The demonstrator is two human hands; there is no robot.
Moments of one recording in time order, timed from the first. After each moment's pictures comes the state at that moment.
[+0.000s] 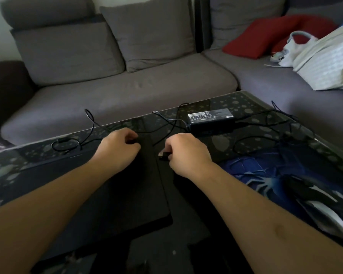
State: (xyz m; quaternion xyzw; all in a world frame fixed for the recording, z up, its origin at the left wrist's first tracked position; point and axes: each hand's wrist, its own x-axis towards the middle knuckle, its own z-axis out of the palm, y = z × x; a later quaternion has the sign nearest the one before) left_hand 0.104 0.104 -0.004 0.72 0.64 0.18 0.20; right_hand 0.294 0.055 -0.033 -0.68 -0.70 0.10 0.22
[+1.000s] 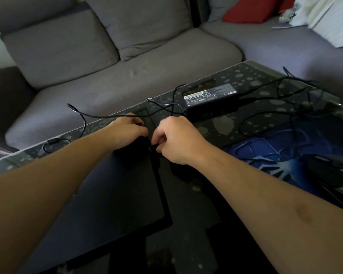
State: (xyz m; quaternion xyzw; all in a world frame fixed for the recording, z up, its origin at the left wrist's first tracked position) left_hand 0.139 0.168 -0.019 0.72 0.64 0.10 0.26; right_hand 0.304 0.087 -0.056 -0.59 -0.72 0.20 0.31
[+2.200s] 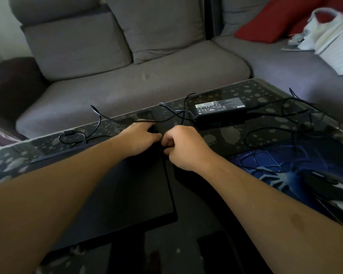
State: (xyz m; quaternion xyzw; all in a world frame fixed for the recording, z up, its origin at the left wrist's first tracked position) left_hand 0.135 0.148 -0.020 0.77 0.60 0.07 0.20; right_hand 0.293 0.078 -0.056 -0.61 -0.71 0.19 0.29
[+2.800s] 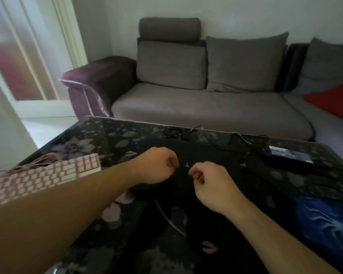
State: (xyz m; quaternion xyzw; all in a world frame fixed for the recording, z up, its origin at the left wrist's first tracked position) left_hand -0.063 -0.039 0.060 0.74 0.63 0.08 0.24; right_hand 0.135 -0.057 0.027 -0.55 -0.79 0.20 0.18
